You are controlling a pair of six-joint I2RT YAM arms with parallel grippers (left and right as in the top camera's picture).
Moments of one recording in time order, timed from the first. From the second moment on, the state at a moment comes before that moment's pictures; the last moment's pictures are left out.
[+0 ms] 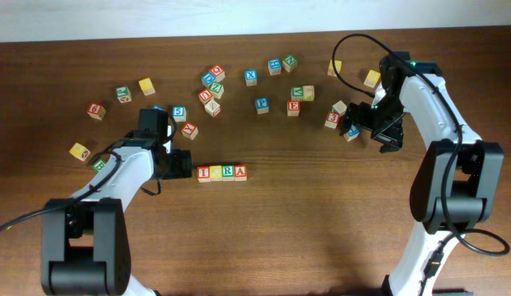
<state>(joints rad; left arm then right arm) -0.06 1.77 1.01 -0.57 -0.11 -0.11 -0.06 2.09 1.68 -1.21 -0.21 0.33</state>
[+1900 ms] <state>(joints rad) -0.06 1.09 1.01 -0.57 -0.11 -0.11 -0.06 2.09 1.68 -1.21 -0.21 0.33</state>
